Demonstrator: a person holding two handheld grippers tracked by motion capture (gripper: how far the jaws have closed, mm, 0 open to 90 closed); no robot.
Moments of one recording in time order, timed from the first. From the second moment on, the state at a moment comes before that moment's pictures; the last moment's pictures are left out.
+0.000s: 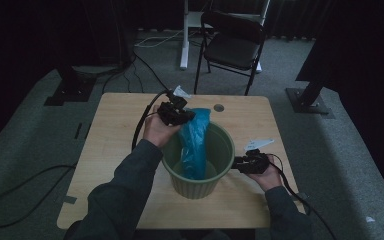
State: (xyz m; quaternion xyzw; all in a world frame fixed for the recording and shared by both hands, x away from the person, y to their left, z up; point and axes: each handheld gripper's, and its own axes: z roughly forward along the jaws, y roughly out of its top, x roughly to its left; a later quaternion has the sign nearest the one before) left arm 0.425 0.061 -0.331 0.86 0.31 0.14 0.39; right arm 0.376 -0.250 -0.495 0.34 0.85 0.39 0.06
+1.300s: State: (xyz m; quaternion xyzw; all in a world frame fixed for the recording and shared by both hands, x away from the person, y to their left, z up) left arm 0.382 0.069 -0.355 0.89 0.26 0.12 0.36; right arm 0.398 -0.232 -0.356 0.33 0.81 0.46 0.17
